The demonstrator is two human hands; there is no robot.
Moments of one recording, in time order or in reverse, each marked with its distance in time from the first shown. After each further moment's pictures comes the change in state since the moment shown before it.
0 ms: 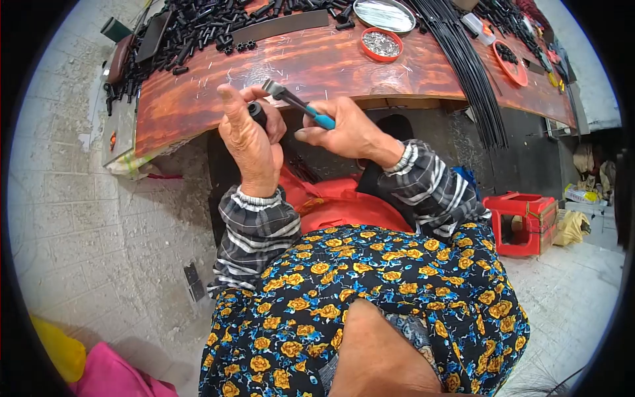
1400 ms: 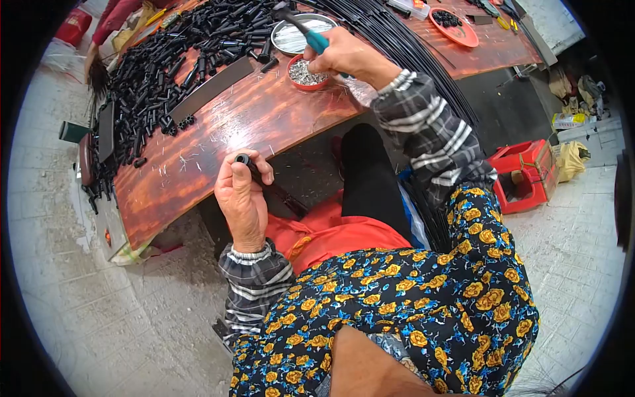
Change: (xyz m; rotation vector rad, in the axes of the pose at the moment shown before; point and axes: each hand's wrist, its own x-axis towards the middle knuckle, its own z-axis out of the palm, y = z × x) left_hand 0.006 -0.038 0.011 -0.085 -0.443 -0.086; right_hand 0.036 0.027 -0.166 0.006 0.314 0.238
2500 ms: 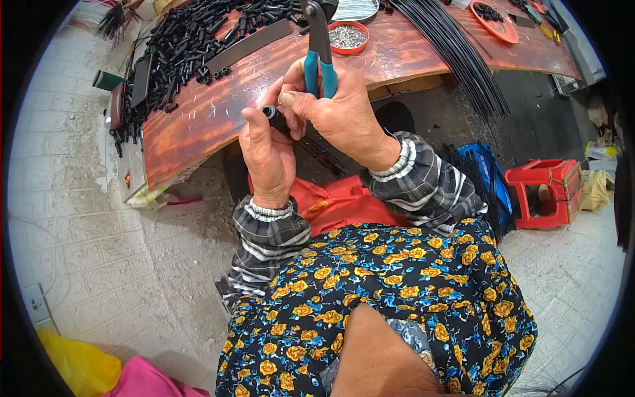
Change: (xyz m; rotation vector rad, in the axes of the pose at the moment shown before) left_hand -0.010 0.012 0.034 0.081 0.097 0.023; right_hand -0.110 -0.050 0.124 0.737 0.055 -0.371
